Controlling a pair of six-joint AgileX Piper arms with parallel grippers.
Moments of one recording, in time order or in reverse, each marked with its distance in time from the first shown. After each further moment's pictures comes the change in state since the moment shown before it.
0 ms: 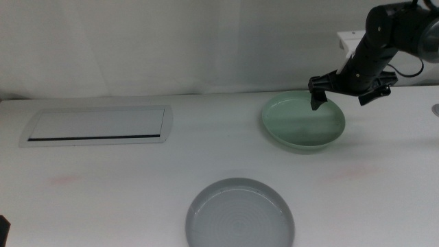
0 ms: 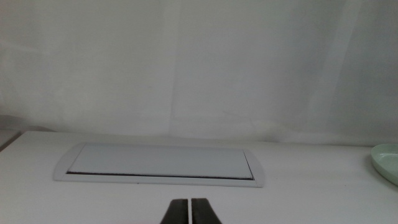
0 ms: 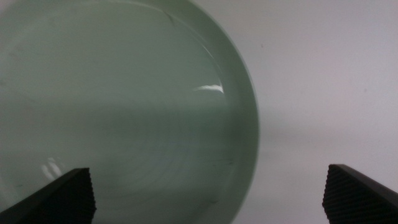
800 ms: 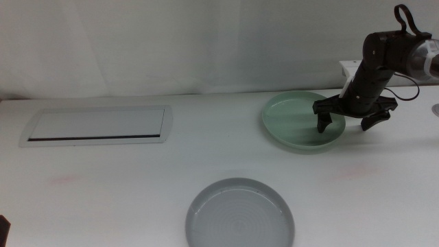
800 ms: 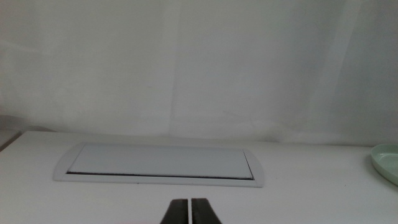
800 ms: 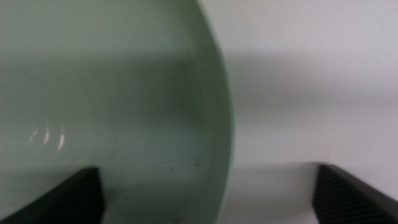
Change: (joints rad) left arm 0.000 0.000 0.000 0.000 0.000 0.002; right arm -0.045 0.127 -0.006 0.021 0.022 0.005
